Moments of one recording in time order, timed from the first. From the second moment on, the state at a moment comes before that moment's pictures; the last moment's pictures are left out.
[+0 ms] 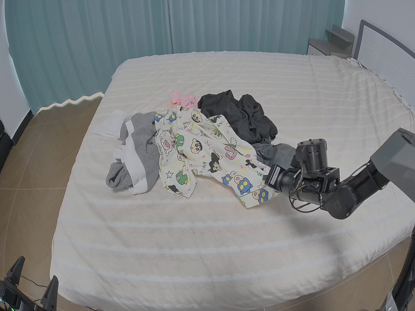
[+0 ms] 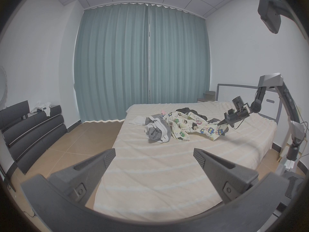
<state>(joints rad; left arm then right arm) 0.00 0.02 -0.02 0.02 -0.04 0.01 0.45 2.11 -0.97 -0.68 -0.02 0.70</state>
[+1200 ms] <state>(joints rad) -0.15 0.64 -0.41 -0.08 -0.49 0.16 0.77 1.46 -1.12 -0.60 0.10 0.62</state>
